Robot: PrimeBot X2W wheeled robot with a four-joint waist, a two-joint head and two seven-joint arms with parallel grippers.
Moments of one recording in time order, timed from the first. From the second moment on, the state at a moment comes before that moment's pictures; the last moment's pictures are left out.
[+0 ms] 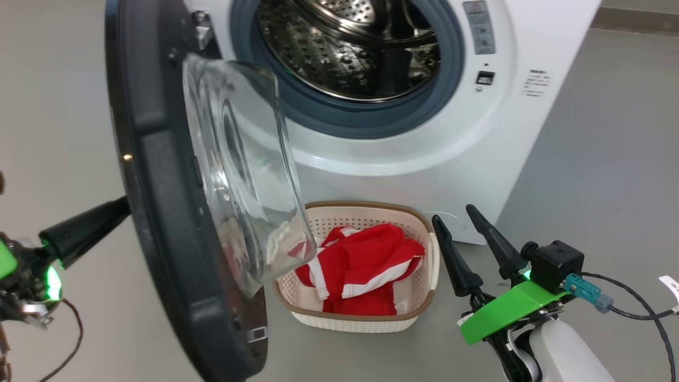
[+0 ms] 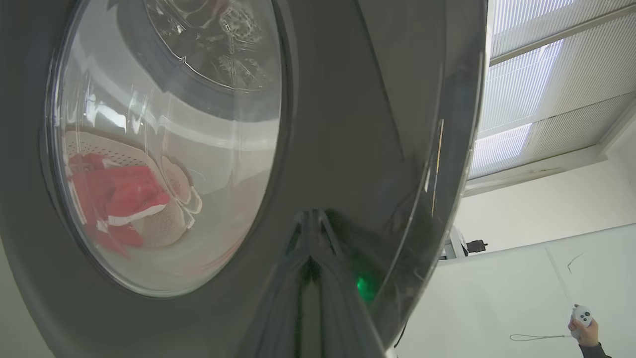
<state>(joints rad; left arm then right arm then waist) -0.39 0.34 0.13 -0.09 -1.57 0.17 1.13 -0.28 -0.10 0.24 0.29 0.38 0.13 -0.26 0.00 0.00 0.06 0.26</state>
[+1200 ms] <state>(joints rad) -0.46 0.24 0.16 -0.06 -1.49 0.13 0.92 -0.26 -0.09 0.21 0.24 0.38 0.13 -0.26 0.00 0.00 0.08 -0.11</state>
